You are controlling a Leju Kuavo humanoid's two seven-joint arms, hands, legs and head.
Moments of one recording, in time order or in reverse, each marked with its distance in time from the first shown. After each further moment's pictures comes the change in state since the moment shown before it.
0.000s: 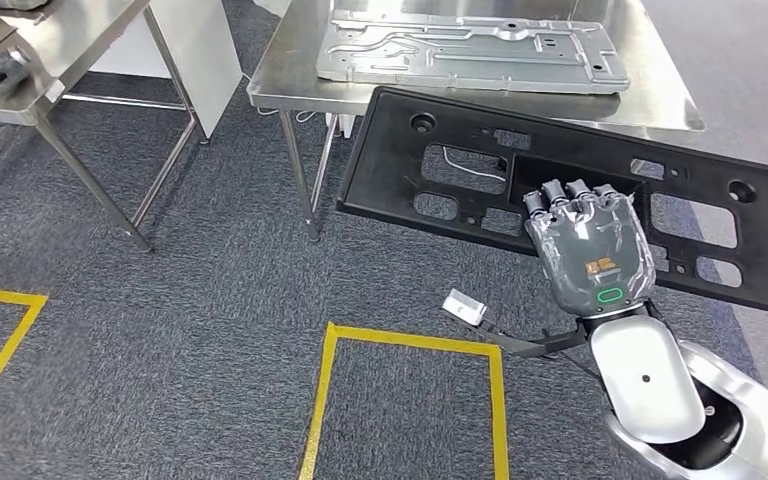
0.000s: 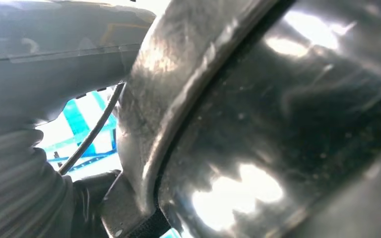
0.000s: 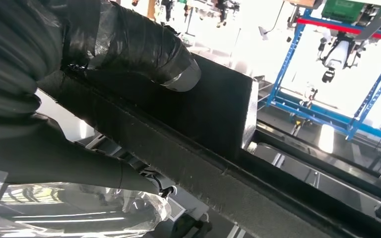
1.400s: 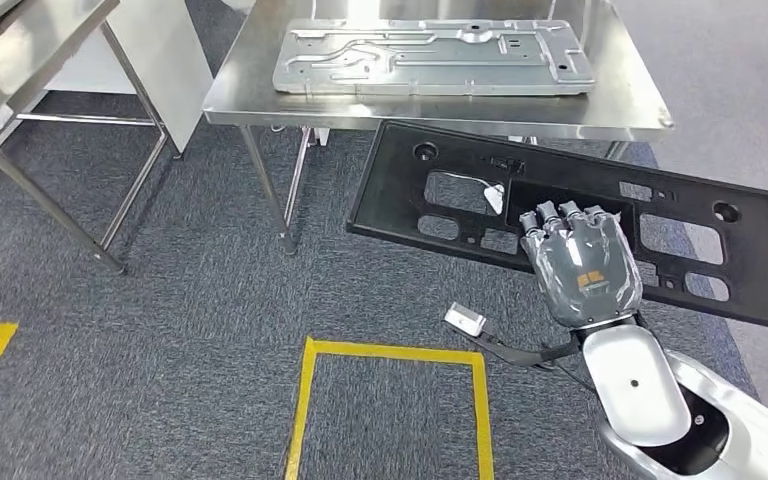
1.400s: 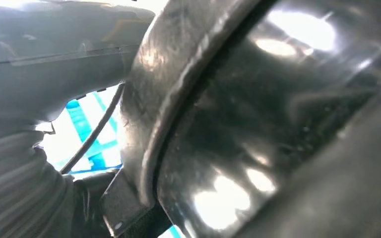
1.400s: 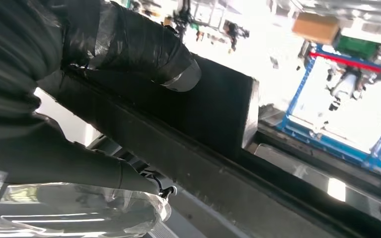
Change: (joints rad) left arm 0.004 -0.001 -0.032 0.000 0.000 0.012 -0.006; right arm 0.064 0.006 -0.008 0.049 -0.007 -0.009 -0.008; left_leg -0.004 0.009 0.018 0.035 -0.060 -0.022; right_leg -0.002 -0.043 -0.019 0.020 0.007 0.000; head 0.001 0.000
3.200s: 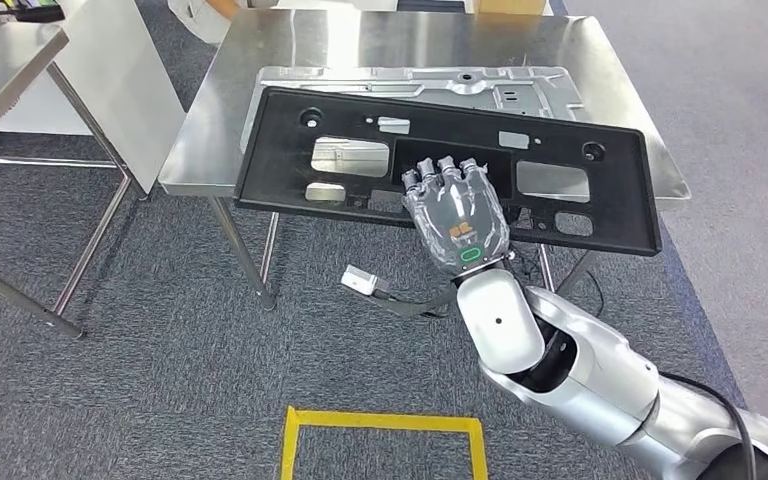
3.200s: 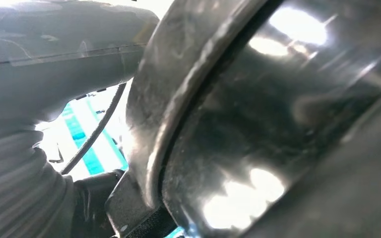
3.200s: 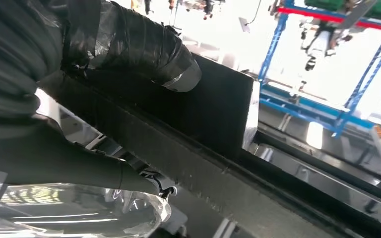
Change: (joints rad) left arm -0.001 -0.003 -0.021 0.000 0.003 -0.013 0.020; right arm -0.238 0.346 0.181 0.402 0.106 -0.158 -0.035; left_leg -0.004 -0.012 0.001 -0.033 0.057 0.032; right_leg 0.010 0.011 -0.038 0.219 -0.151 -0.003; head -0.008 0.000
